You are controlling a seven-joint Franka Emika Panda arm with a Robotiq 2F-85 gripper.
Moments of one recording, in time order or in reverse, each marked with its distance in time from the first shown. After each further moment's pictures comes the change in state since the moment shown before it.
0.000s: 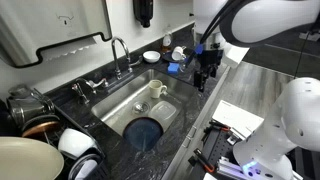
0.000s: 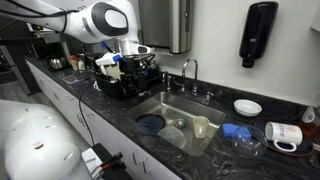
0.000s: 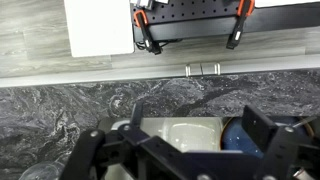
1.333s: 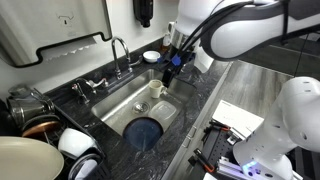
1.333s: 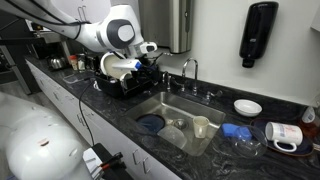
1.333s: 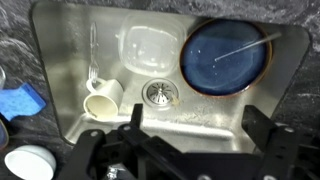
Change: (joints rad) arm 0.076 0.170 -0.027 0.005 0.009 0.544 -0.096
